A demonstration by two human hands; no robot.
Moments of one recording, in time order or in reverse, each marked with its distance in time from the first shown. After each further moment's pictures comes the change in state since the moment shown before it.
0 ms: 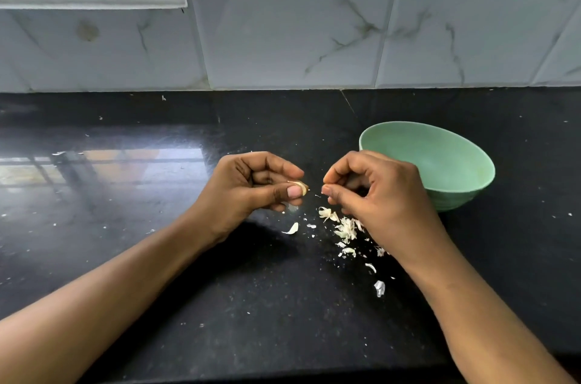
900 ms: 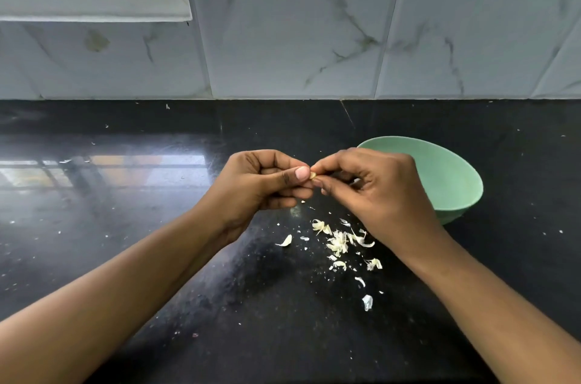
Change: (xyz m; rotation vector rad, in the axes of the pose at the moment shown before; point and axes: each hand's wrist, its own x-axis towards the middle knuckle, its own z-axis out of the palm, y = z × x) left_hand 0.012 0.031 0.019 -0.111 0.060 -0.177; right_hand 0.022 -0.009 -0.019 -0.055 0.033 -0.270
